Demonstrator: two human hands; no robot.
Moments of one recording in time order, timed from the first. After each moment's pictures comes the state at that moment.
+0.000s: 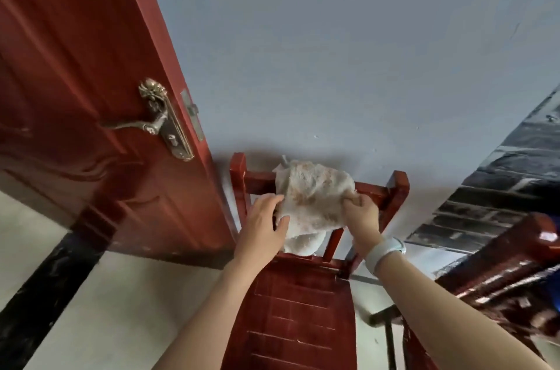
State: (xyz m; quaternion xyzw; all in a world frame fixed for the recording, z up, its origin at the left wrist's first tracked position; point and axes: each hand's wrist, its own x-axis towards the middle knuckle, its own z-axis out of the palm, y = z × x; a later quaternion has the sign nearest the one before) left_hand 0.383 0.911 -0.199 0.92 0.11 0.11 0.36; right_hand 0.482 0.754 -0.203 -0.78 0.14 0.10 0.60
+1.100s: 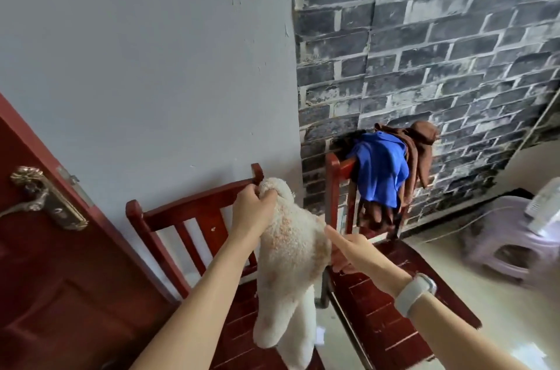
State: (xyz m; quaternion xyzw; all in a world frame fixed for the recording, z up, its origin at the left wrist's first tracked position) left_hand 0.311 0.726 -0.062 0.84 0.04 0.03 0.54; right_hand 0.255 0.547 -0.125 -0.81 0.13 0.15 0.55
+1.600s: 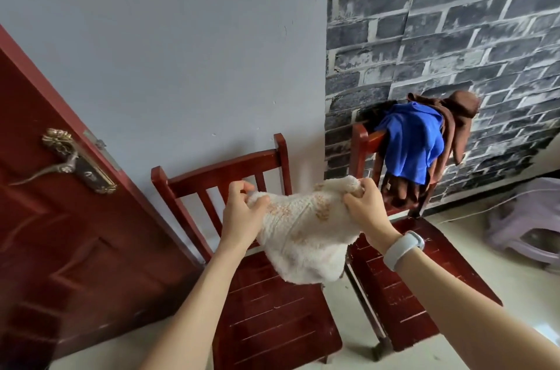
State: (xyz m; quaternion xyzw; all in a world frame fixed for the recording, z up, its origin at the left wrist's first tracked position) left_hand 0.292 0.790 -0.118 0.85 0.08 0.05 0.52; right_hand 0.293 0.586 -0.137 -0.79 0.15 -0.08 0.59
